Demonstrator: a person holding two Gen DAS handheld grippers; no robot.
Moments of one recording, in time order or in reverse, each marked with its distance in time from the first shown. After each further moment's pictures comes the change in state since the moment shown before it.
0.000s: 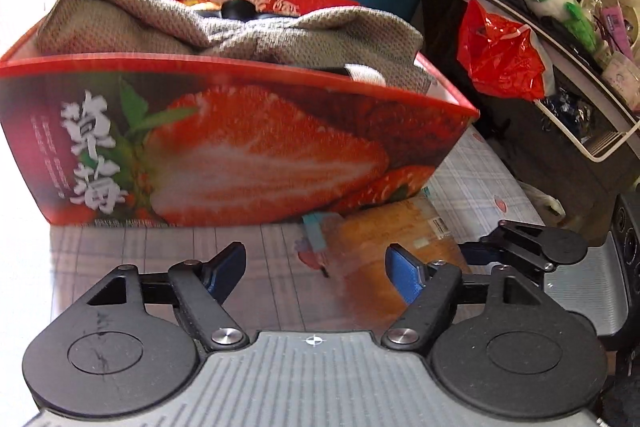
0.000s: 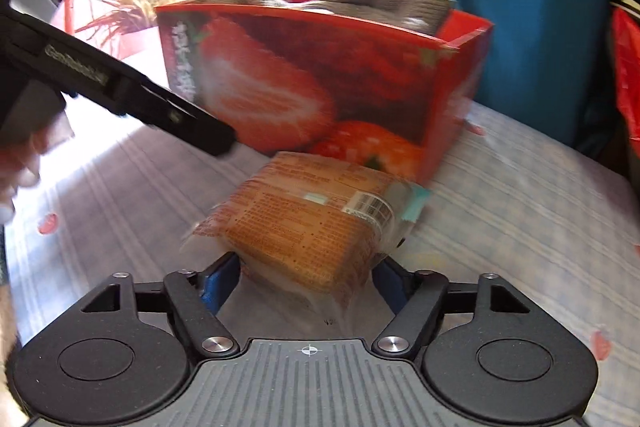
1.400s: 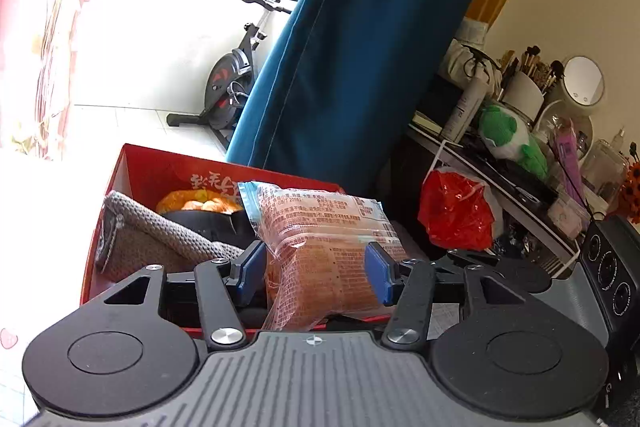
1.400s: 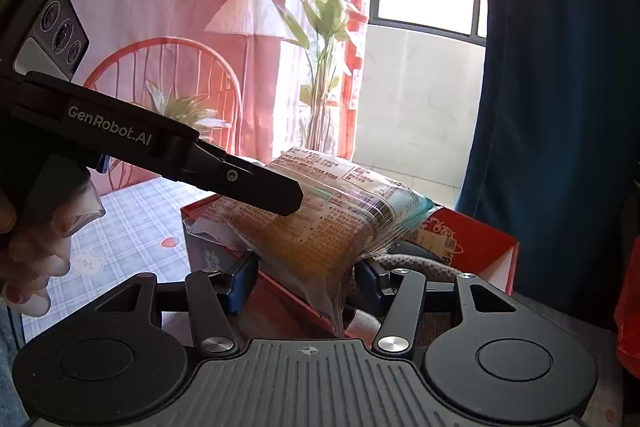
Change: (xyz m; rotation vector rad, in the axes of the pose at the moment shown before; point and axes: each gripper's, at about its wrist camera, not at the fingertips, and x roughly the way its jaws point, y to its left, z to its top) left arm -0.097 0.027 0.087 -0.014 -0.317 -0.096; right arm -0.040 0.030 0.160 -0.067 -0.270 -0.018
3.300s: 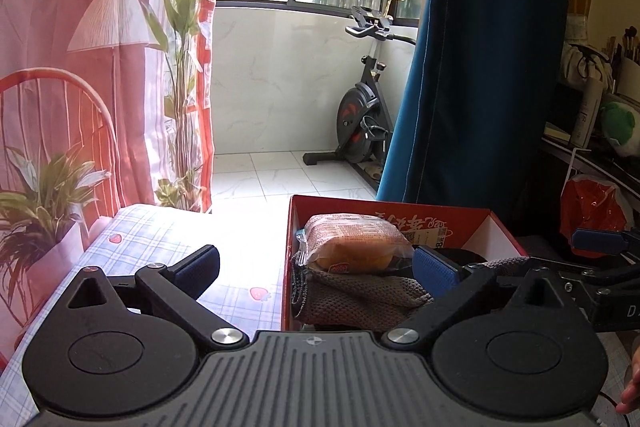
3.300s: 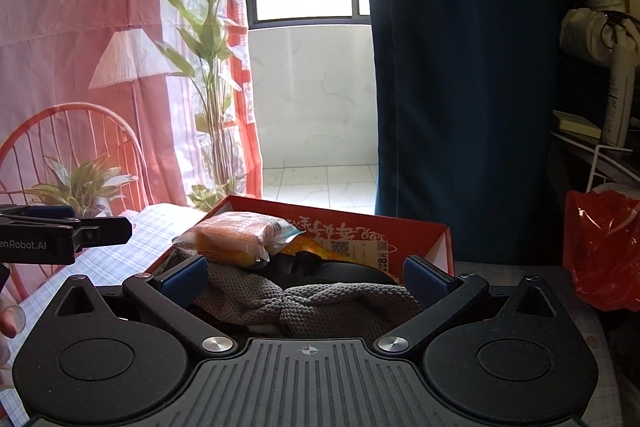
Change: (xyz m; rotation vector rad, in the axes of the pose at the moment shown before) left arm -0.055 0.009 0.021 0.112 -0.063 0.462; right arm -0.001 -0.005 0.025 0.287 -0.020 -0.260
